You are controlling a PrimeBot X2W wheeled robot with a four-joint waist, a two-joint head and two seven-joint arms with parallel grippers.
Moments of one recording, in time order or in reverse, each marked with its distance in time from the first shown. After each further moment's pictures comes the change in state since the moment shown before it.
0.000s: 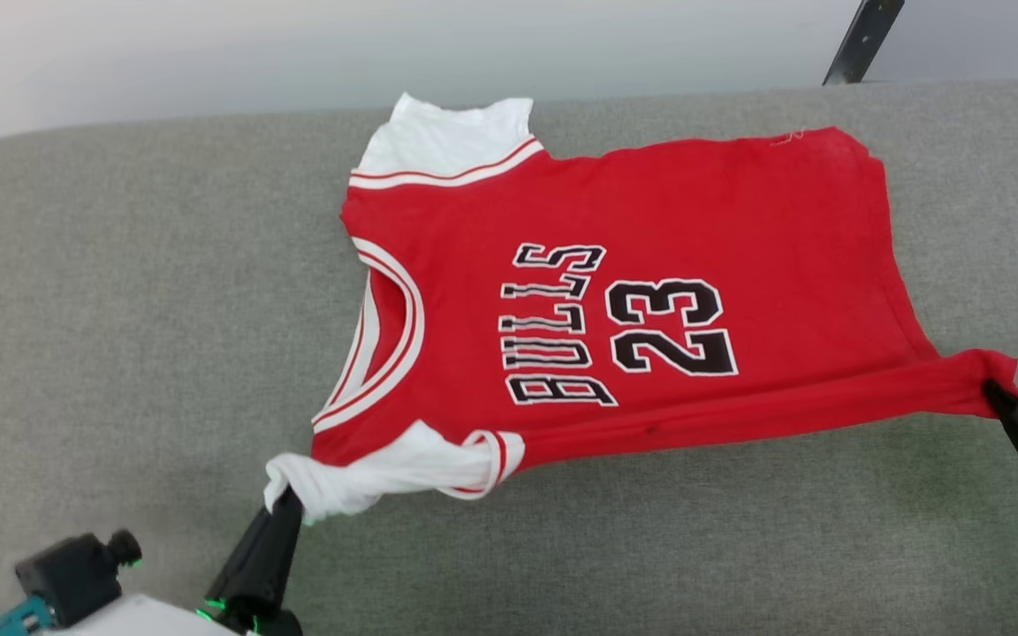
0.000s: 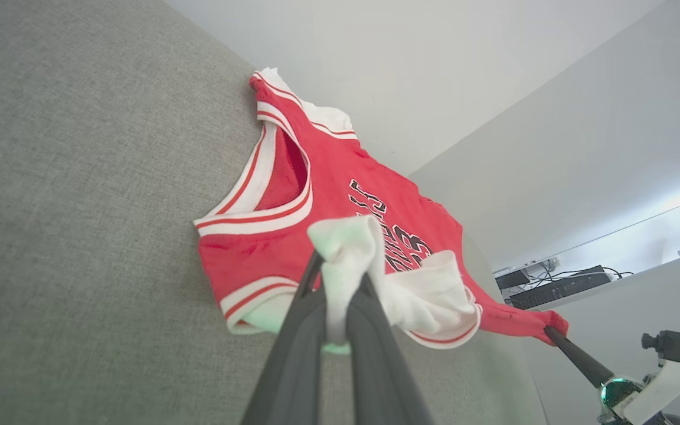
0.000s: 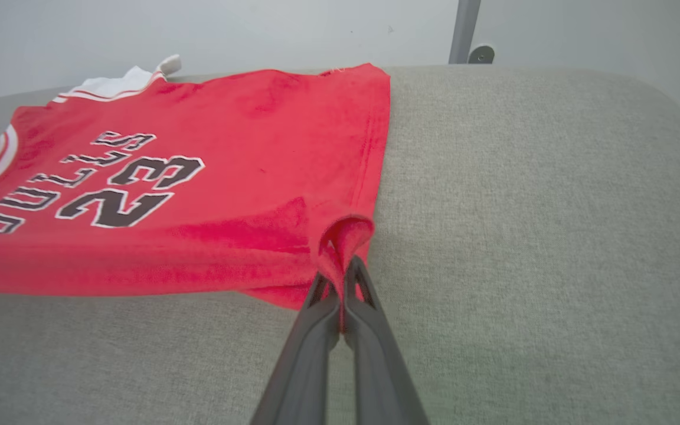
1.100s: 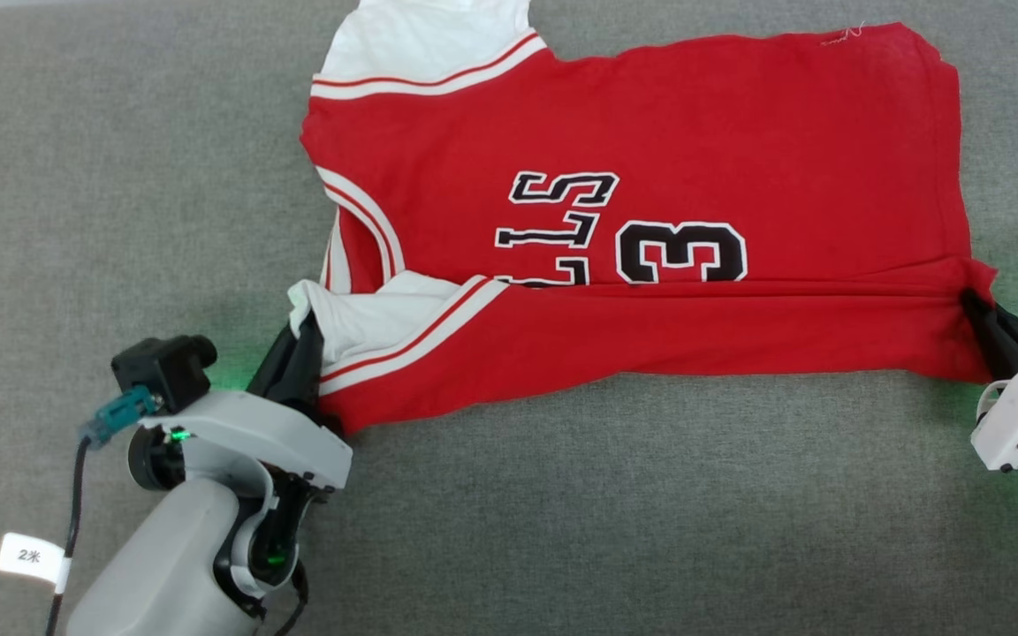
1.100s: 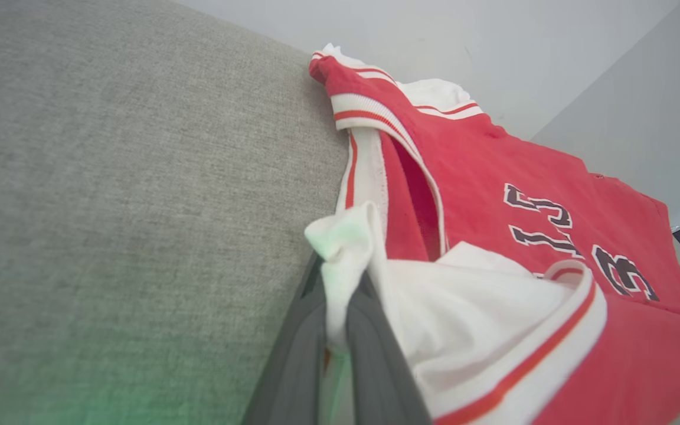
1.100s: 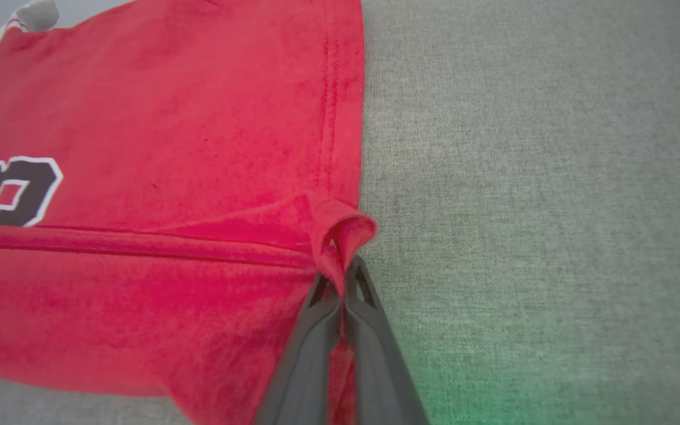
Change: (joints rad) left arm -0.526 -0.212 -0.083 0.650 0.318 -0.078 -0.003; right arm -0.264 0.169 -0.029 0.247 -0.171 0.000 -0.020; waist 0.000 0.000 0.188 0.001
